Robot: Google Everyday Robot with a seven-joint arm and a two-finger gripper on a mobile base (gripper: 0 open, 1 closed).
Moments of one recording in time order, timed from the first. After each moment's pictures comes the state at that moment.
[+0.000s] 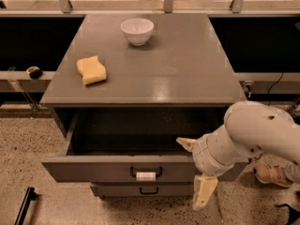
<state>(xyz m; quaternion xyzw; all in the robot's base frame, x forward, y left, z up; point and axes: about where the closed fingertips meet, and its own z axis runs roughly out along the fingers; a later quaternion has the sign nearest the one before) 0.410 -0.108 0.686 -0.75 0.63 0.09 0.20</state>
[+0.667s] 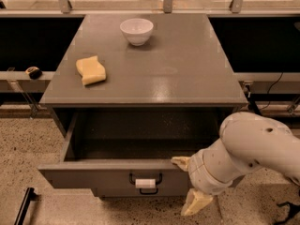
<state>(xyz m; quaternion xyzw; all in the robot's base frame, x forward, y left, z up) 0.356 -0.091 0.681 -0.76 0.62 0.13 0.17</state>
